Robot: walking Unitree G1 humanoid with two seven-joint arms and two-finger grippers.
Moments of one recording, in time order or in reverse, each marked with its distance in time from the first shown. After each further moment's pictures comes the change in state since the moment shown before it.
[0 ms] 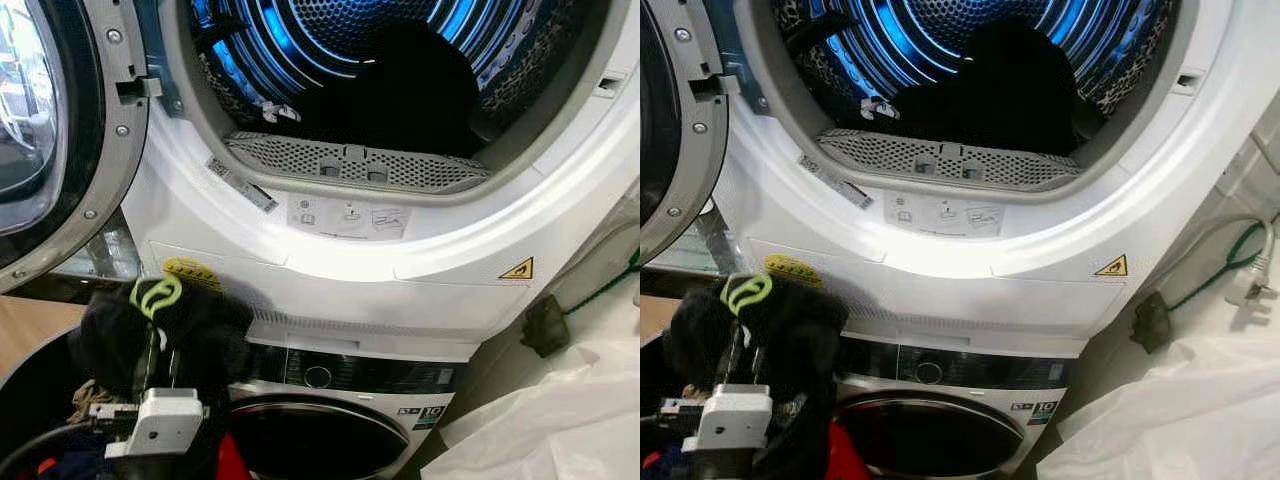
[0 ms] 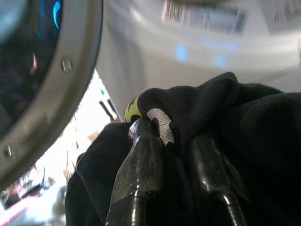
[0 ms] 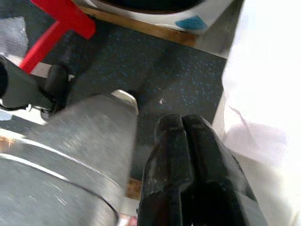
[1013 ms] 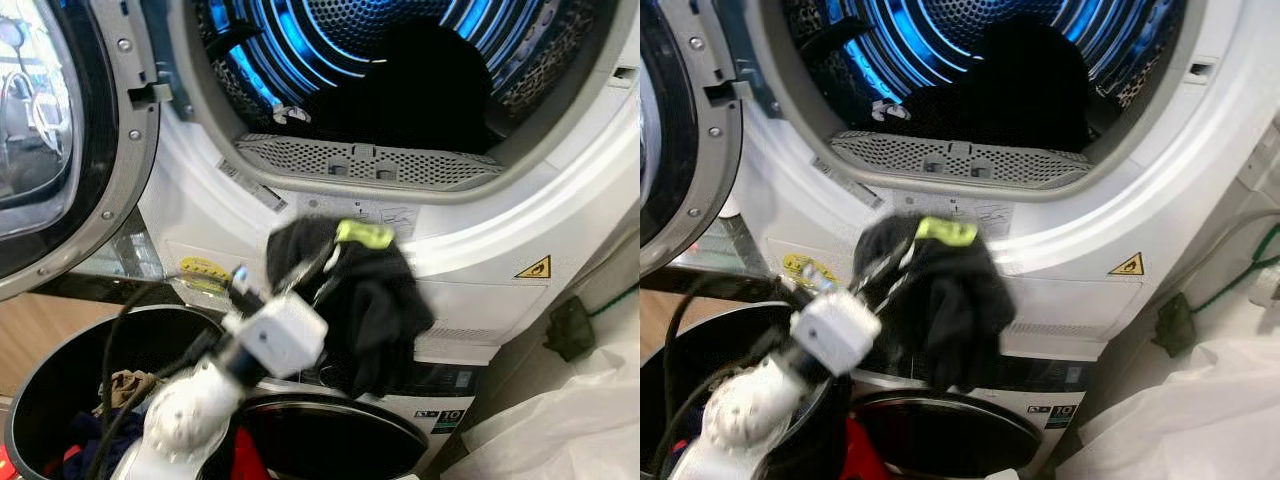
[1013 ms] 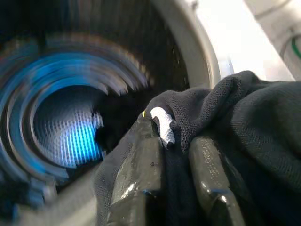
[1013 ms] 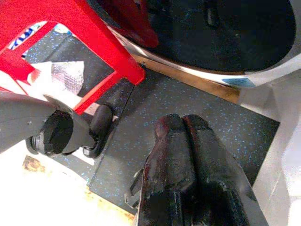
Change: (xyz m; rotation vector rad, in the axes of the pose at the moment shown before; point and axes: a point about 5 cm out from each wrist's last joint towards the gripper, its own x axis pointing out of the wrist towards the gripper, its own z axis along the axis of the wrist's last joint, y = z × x) left arm 0.090 -0.040 0.114 -0.212 -0.528 -0.648; right arm 0.013 0.041 0.059 -0.016 -0.134 0.098
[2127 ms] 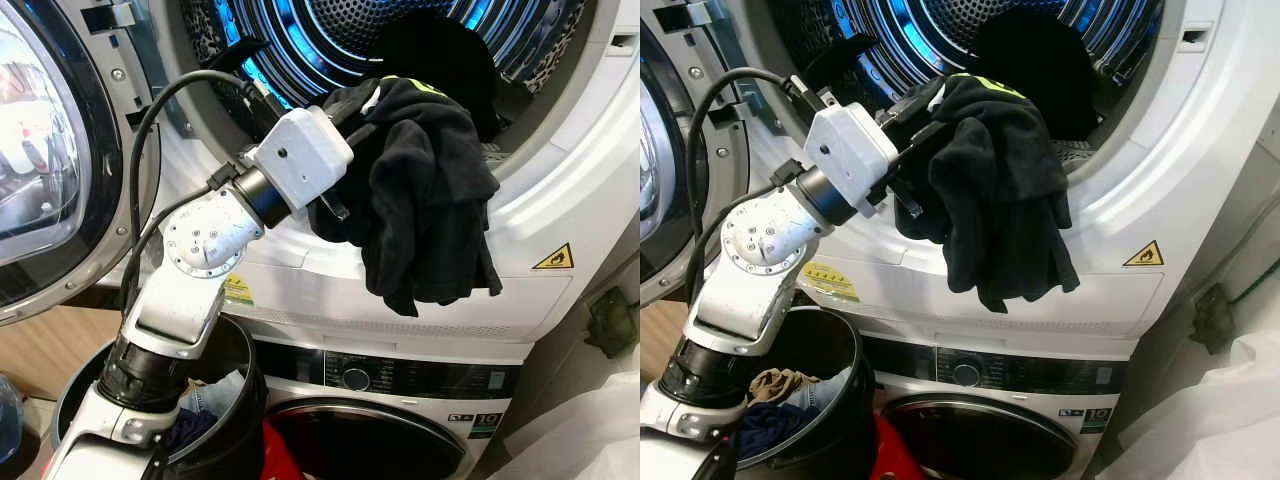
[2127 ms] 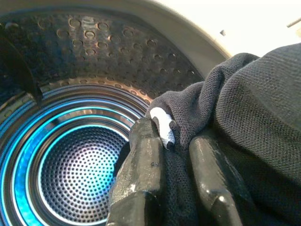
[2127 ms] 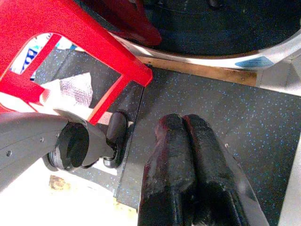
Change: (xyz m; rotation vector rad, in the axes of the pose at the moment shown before) left arm 0.073 0.065 -0.008 0.062 -0.128 -0.049; right arm -0.004 -0.002 -0.021 0.169 0.028 -0.128
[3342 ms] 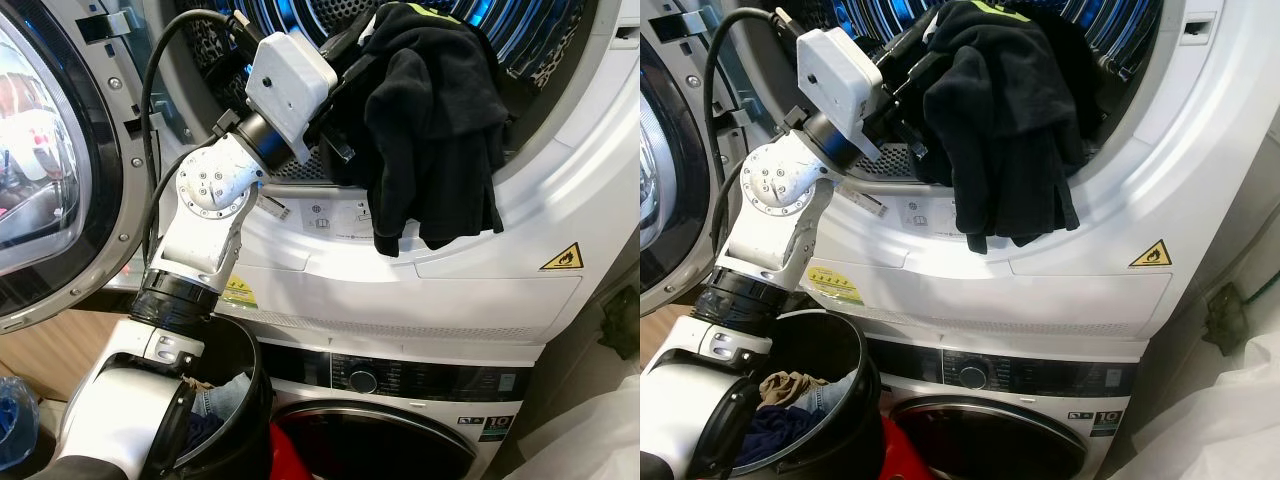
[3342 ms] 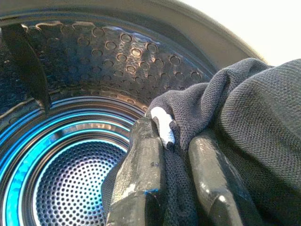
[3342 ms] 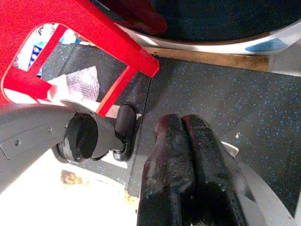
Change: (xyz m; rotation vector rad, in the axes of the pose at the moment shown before) left arm 0.030 0.027 -0.024 -0.085 -0.113 0.063; right arm -0.004 0.002 -0.017 0.044 0.031 -0.010
